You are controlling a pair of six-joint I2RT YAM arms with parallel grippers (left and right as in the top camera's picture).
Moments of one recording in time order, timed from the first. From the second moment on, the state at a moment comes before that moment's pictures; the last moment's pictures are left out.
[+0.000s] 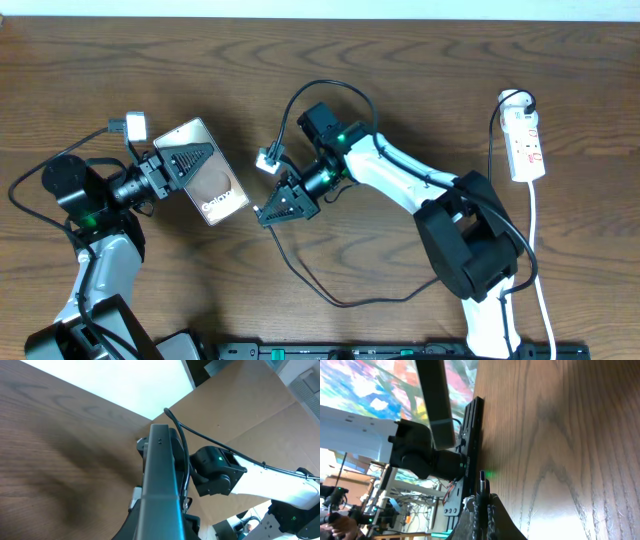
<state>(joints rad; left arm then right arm) 0.45 1.40 0.57 0.76 1.49 -0.85 0.66 2.13 1.52 -0.72 -1.26 -0.39</state>
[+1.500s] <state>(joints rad) 0.45 1.40 0.57 0.76 1.49 -0.85 0.68 2.12 1.48 -0.91 -0.17 0.44</state>
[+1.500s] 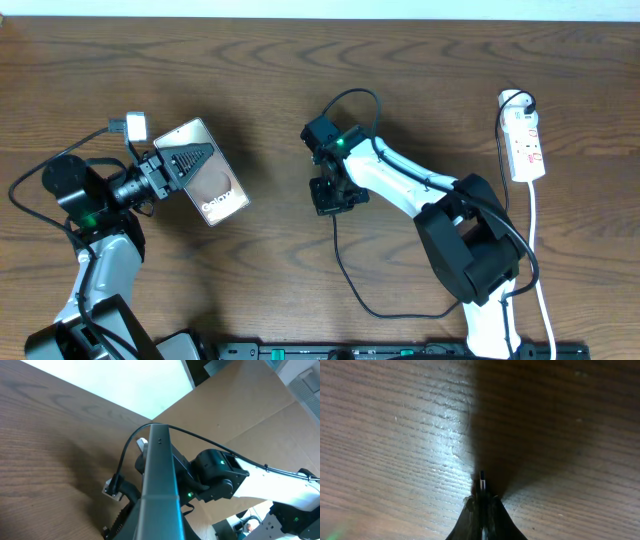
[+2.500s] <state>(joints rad) 0.45 1.40 0.57 0.76 1.49 -0.85 0.68 2.06 1.38 -0.86 -0.17 0.54</state>
